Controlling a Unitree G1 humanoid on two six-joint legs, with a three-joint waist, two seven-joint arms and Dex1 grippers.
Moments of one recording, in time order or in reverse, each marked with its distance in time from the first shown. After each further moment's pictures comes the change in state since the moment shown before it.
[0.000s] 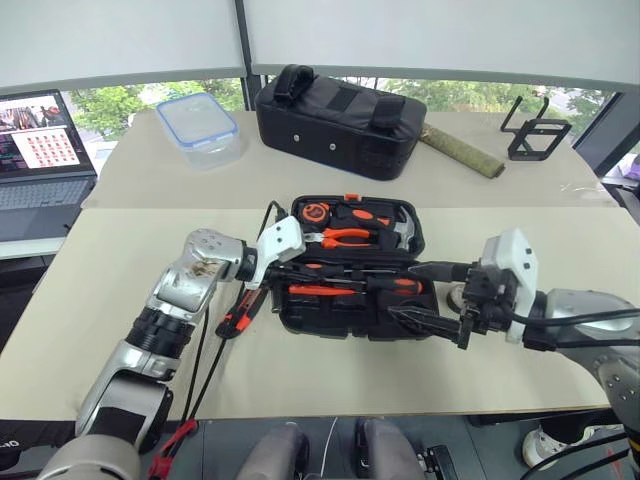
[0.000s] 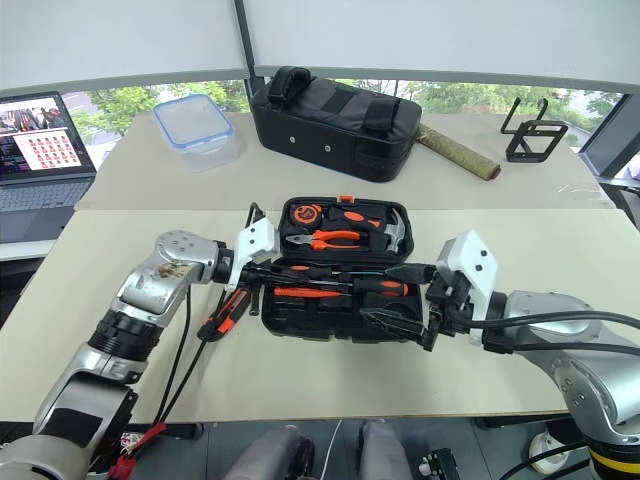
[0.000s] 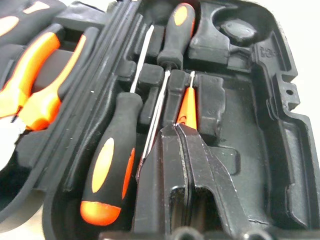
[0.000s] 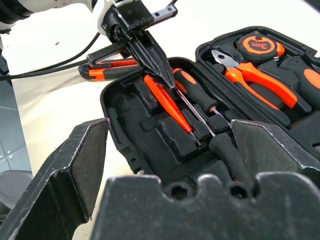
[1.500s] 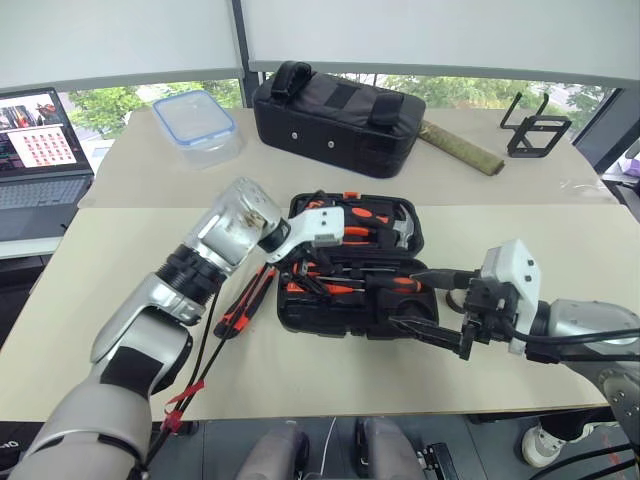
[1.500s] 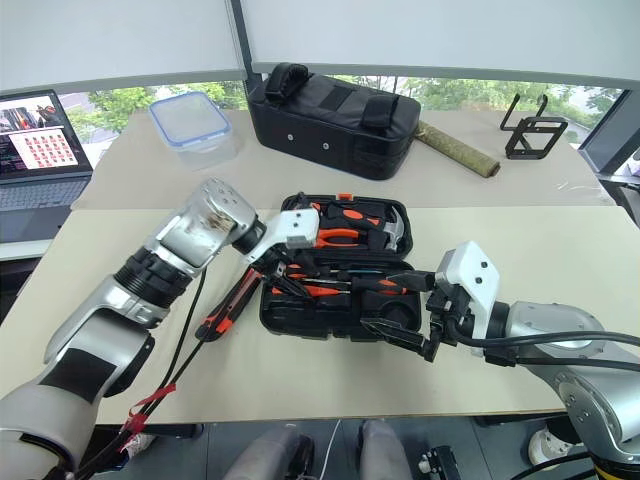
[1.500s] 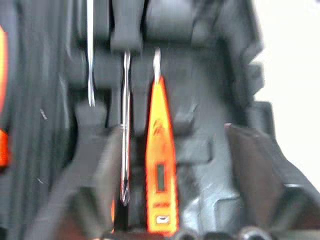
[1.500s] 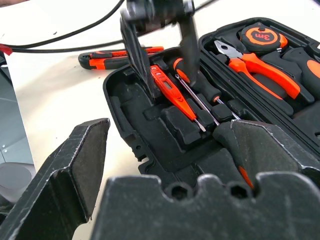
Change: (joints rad) left arm -0.424 0.006 -0.247 0.125 0.103 0.224 -0.330; right arm 0.064 0.000 -0.044 -0.067 -0.019 0.002 -0.016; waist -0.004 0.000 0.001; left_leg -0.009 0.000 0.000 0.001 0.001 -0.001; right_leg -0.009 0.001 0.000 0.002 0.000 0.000
